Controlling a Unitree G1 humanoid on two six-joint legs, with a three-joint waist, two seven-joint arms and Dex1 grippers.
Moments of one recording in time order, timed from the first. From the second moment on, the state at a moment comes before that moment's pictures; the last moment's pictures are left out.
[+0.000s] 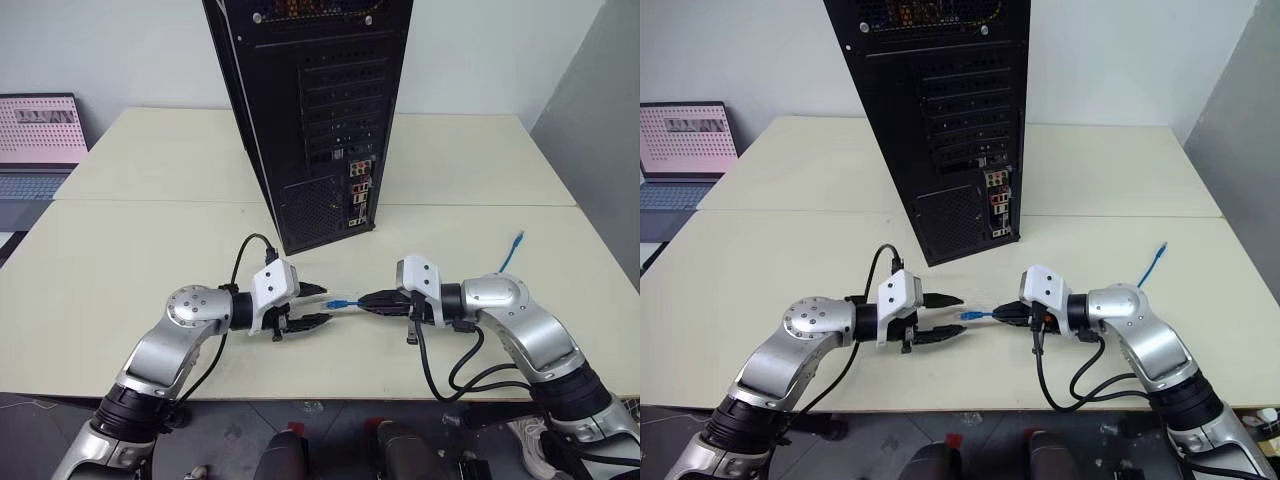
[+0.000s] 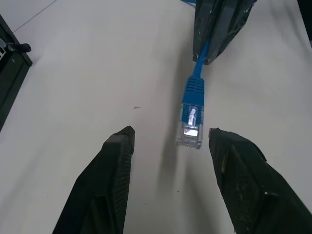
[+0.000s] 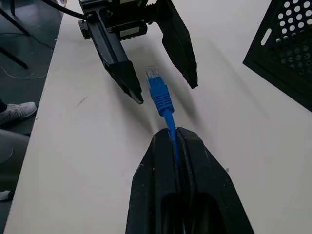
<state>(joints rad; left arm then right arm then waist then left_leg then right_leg) -0.30 0.64 -0.18 -0.16 -0.27 0.31 -1.02 -0.43 -0.57 0.30 -0.23 0.25 0.43 1.03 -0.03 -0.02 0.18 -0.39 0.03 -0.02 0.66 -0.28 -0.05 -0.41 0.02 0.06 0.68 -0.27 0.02</state>
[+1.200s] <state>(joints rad) -0.27 0.60 -0.17 -0.06 -0.06 -0.34 -0.99 -0.46 -0.63 0.24 -0.24 0.36 0.53 1.11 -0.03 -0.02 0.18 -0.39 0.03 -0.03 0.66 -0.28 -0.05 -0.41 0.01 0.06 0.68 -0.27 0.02</state>
